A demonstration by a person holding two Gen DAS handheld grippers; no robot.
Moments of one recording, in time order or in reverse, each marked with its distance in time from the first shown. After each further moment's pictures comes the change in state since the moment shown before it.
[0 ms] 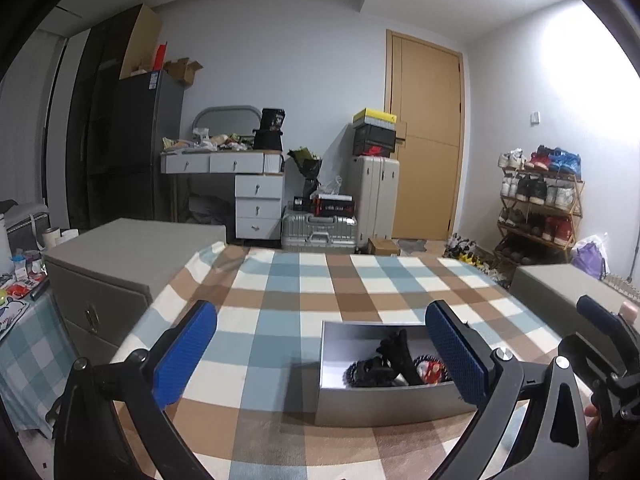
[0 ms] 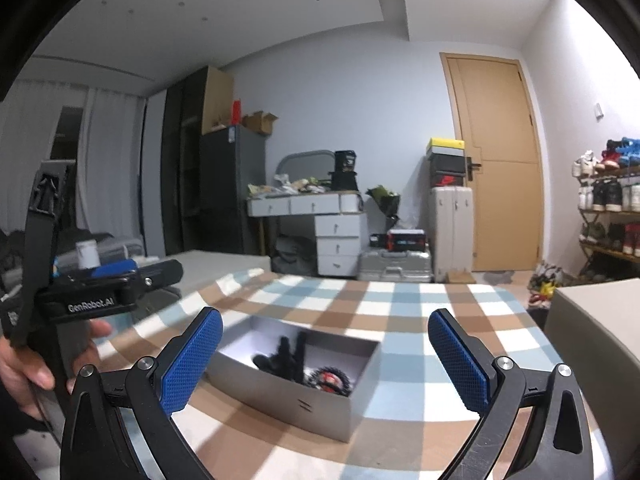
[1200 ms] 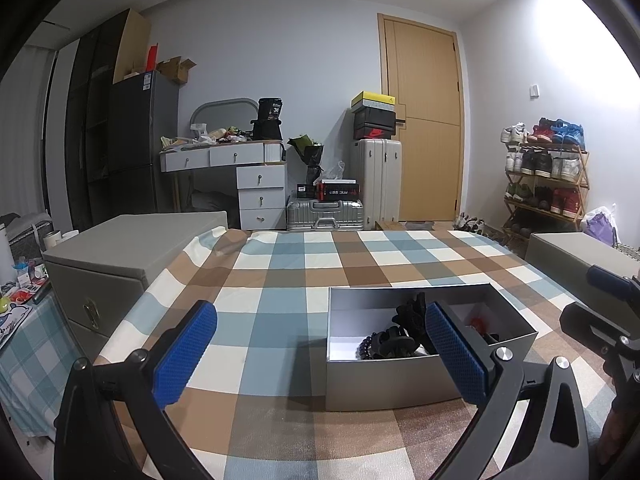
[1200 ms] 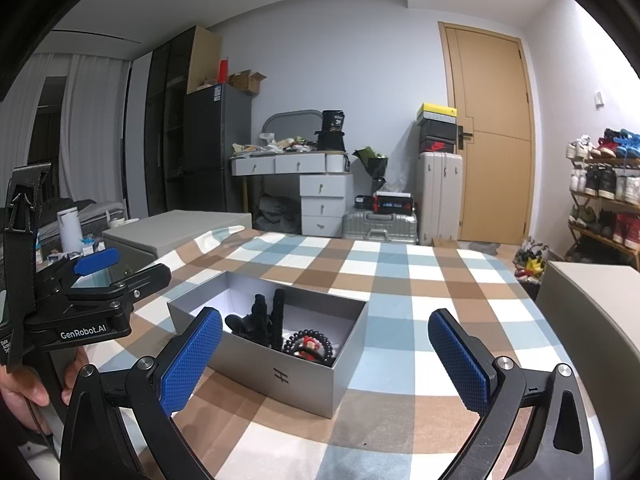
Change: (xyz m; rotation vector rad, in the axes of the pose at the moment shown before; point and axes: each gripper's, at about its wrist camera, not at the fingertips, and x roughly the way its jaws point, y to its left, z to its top) left arm 0.004 -0.011 -0.020 0.064 0.026 0.029; right arm 0.023 -0.001 -0.014 -0.022 0.146 -0.051
